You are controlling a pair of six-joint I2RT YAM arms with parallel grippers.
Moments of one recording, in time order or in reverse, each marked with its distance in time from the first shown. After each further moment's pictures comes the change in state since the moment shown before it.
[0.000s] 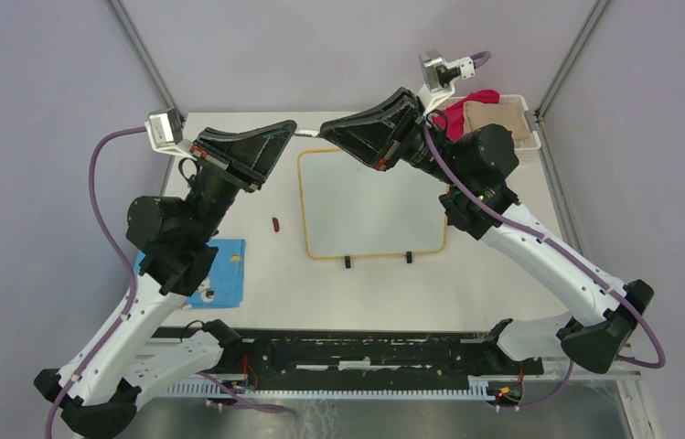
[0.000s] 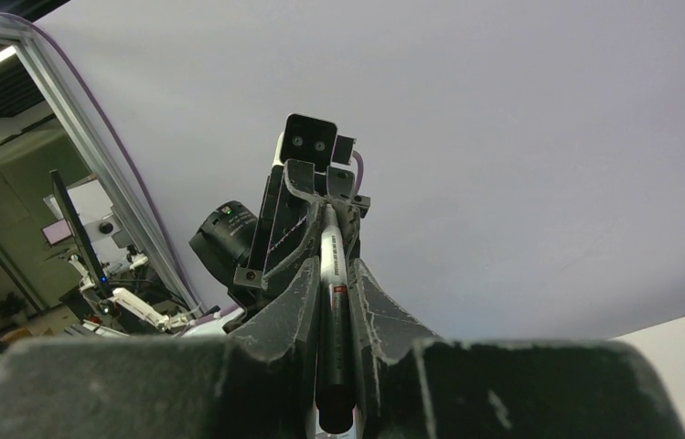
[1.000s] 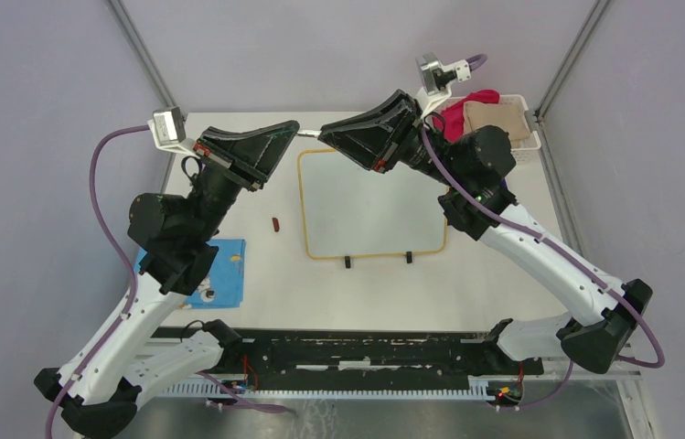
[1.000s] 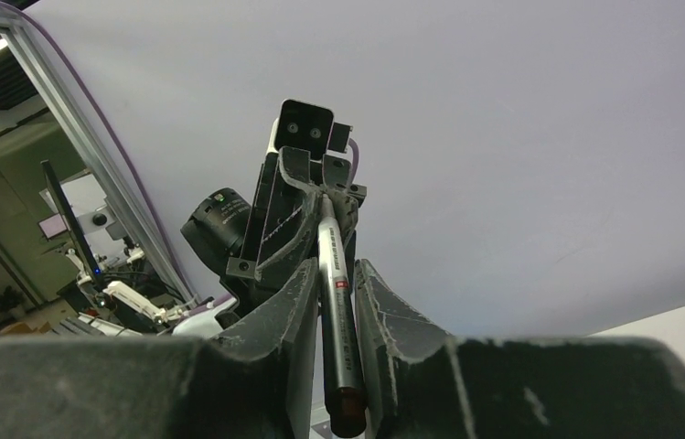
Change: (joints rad) left arm 0.000 0.006 0.010 -0.030 0.001 0.003; right arm -0.002 0.000 -0.021 0.009 -0.014 -0.003
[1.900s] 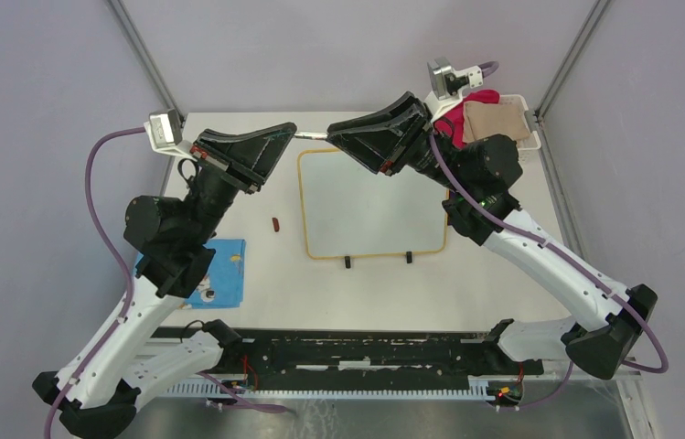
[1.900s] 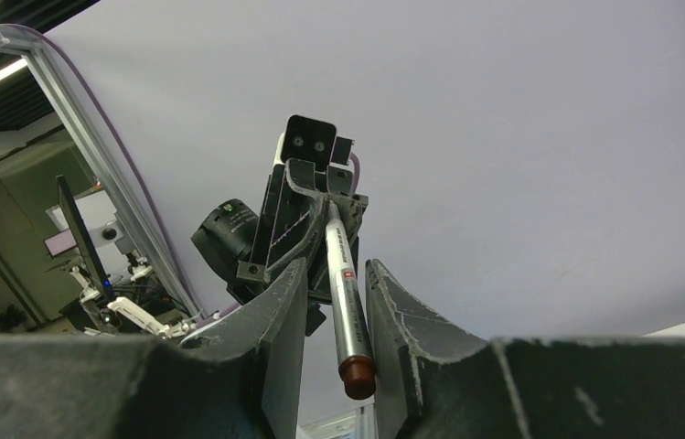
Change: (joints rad) left arm 0.000 -0.018 0.000 -0.023 0.000 0.011; right arm -0.012 -0.037 -0.059 0.068 0.027 0.027
